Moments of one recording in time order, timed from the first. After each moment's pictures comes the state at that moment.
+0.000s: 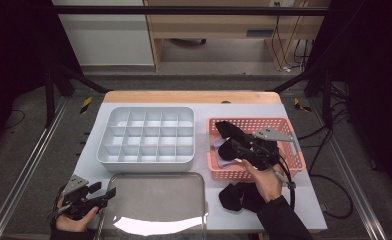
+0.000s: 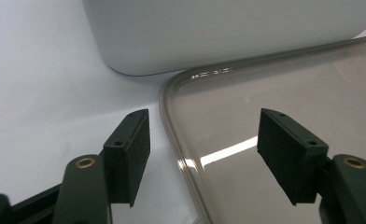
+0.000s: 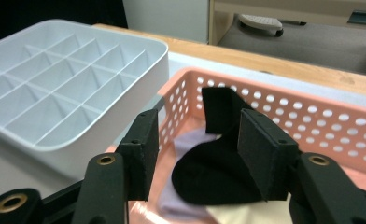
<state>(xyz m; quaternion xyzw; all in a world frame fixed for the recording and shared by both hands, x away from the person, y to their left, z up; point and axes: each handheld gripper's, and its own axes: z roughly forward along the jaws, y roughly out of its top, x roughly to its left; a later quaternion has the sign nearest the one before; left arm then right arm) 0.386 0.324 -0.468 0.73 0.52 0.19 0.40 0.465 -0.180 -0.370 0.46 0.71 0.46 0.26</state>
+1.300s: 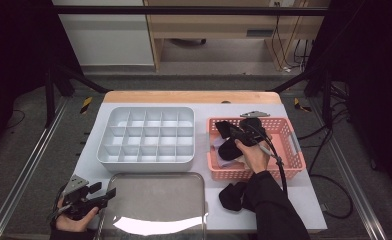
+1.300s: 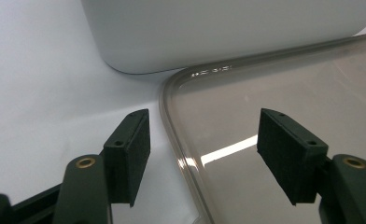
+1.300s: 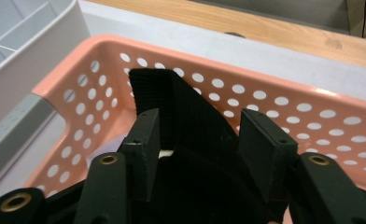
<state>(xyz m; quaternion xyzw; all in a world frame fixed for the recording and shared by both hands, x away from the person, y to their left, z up) 0.386 0.324 -0.469 0.73 0.52 0.19 0.40 0.562 -0.174 -0.411 0.52 0.74 0.35 0.26</state>
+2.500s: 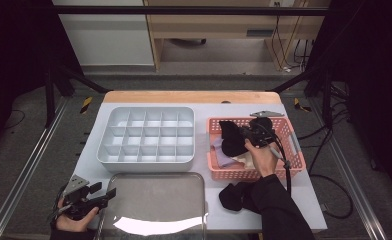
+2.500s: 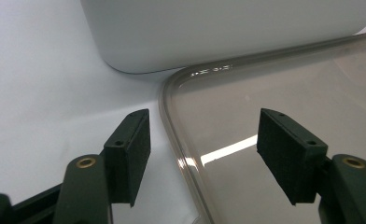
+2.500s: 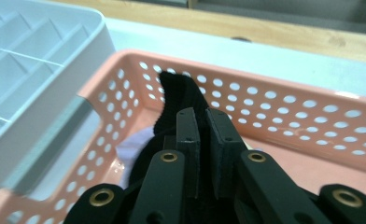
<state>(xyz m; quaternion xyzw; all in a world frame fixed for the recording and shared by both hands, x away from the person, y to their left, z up) 0.386 0.324 -0.469 0.73 0.52 0.19 0.40 0.539 -0.192 -0.386 0.52 0.72 0.39 0.22</state>
